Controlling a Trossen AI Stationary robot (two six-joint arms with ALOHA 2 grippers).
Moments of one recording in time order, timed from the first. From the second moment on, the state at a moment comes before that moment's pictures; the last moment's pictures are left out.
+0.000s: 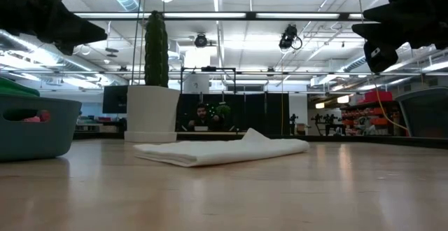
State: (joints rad) left arm -0.38 0.01 0.19 -0.26 -0.69 -0.12; right arm 0.31 0.44 0.03 0.45 0.23 0.29
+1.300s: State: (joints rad) left arm -0.38 0.01 0.19 -0.26 -0.69 -0.12; right arm 0.31 0.45 0.03 0.45 0.23 0.29
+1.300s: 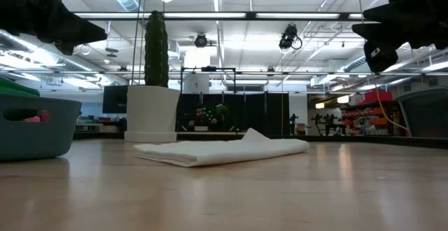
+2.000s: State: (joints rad) left arm -0.38 0.01 0.19 -0.26 -0.69 -0.12; right arm 0.31 0.44 0.03 0.45 0.23 0.29
